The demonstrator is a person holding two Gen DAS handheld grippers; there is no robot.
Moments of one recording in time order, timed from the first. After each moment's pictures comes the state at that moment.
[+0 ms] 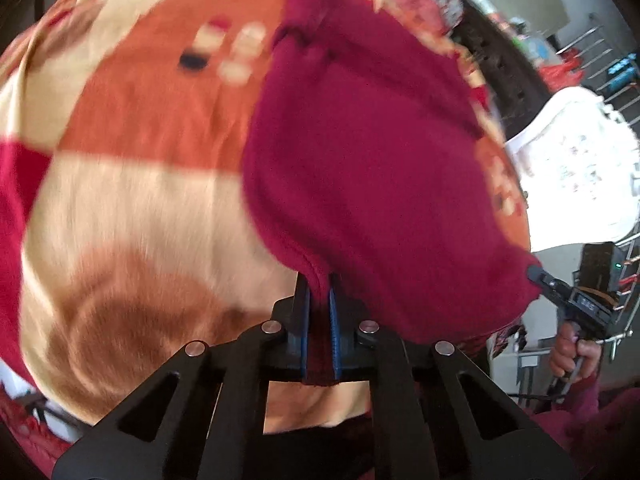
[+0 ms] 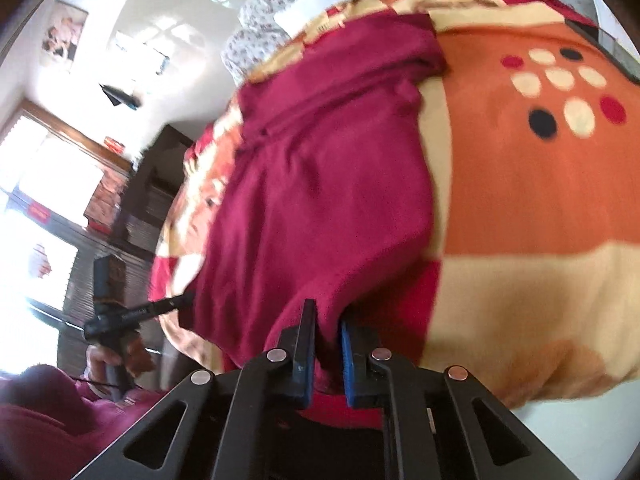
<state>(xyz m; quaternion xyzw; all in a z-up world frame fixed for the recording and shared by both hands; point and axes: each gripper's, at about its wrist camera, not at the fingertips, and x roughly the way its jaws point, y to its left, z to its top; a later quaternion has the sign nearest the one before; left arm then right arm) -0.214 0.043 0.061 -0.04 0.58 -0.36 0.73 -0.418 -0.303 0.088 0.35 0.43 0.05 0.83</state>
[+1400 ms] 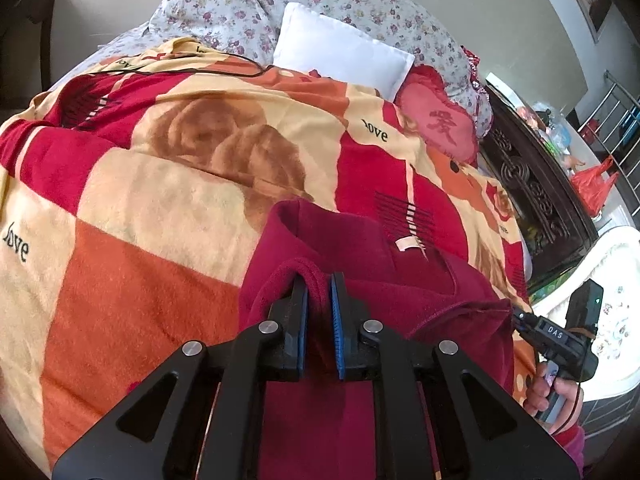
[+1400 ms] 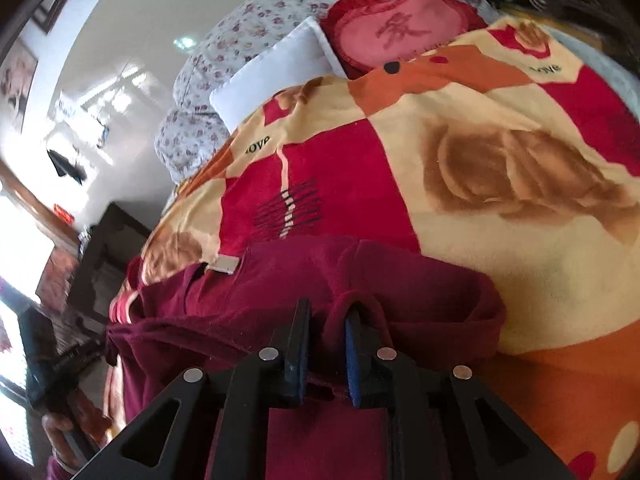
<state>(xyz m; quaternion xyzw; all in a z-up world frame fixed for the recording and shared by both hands) 0.053 -0.114 0.102 -0.08 0.48 -0.30 0.82 -0.111 -0.477 0.081 0.34 0.39 -0.06 0.86</state>
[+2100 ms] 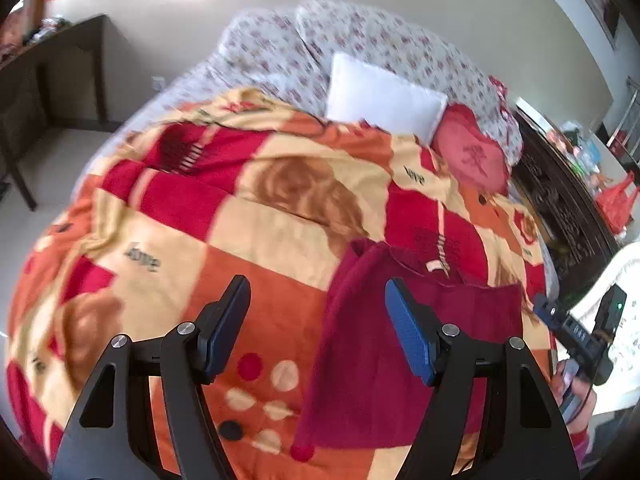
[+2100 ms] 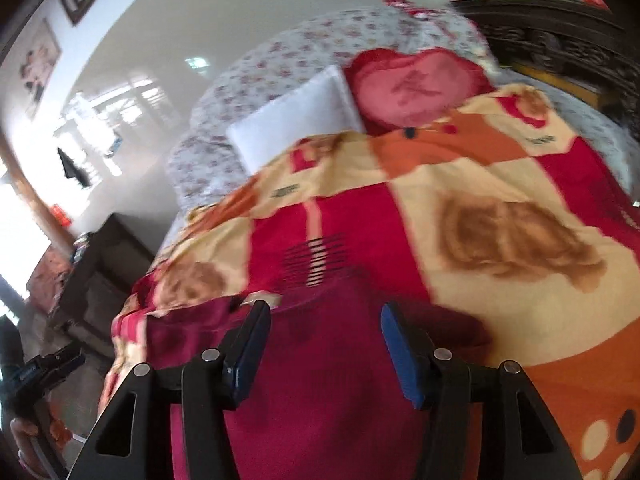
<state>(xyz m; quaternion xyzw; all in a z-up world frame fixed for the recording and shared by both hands) 0.013 -0.030 0.191 -0.06 0.44 -0.21 0.87 -0.114 -0.425 0.149 0.28 0.34 -0.06 0.90</state>
